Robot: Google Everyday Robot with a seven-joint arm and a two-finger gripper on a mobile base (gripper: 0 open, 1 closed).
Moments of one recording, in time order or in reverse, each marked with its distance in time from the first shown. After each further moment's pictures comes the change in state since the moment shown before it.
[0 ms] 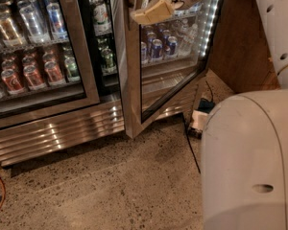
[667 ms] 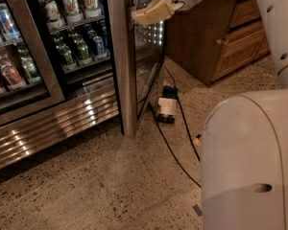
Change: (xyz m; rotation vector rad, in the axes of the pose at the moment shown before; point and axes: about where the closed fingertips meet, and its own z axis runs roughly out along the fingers) arm 0.000 0.000 0.000 0.000 0.000 0.000
